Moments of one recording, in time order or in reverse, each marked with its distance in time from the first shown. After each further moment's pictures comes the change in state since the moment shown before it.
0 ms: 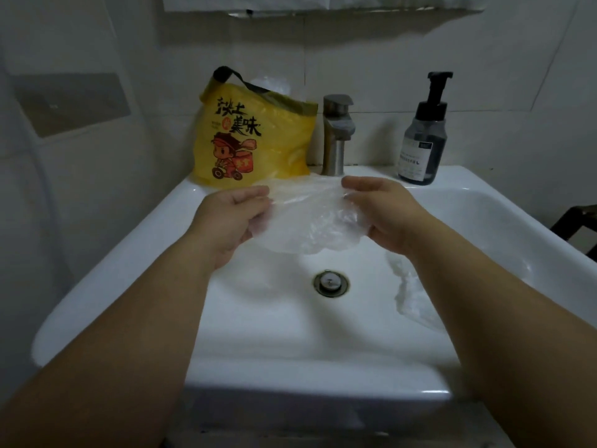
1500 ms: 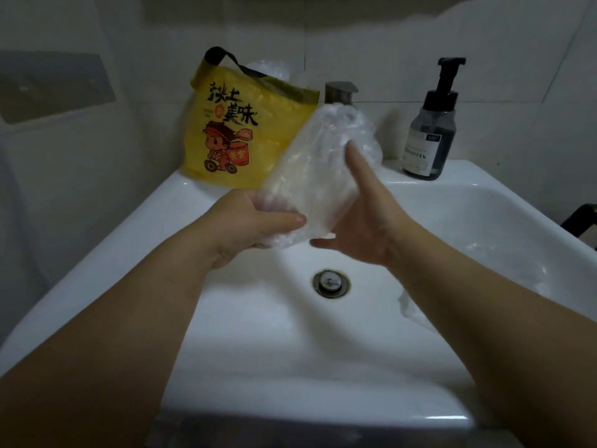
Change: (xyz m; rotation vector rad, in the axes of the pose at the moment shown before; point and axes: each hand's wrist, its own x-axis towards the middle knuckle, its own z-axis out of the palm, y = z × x) left_hand -0.002 0.006 0.009 0.226 -0.304 -0.015; right_hand 0.006 0.013 0.021 0.221 -0.385 0.141
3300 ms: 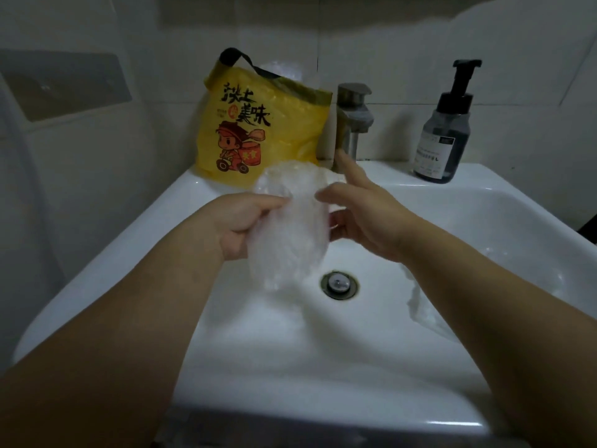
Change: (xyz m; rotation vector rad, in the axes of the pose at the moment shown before) left_hand 0.012 0.000 -0.014 -0.425 -0.076 -0.381; right_hand 0.002 -0.005 0.008 -0.369 0.035 -0.153
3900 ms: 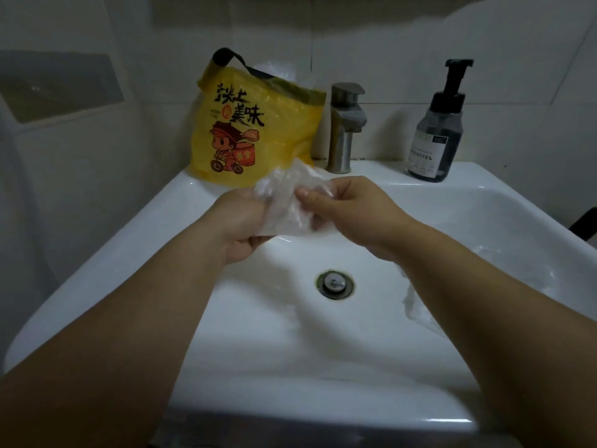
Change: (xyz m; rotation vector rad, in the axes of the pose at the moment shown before) left_hand 0.002 -0.007 0.010 0.041 0.139 0.267; right_hand -0.006 -0.005 0.010 -0.357 0.131 -0.135
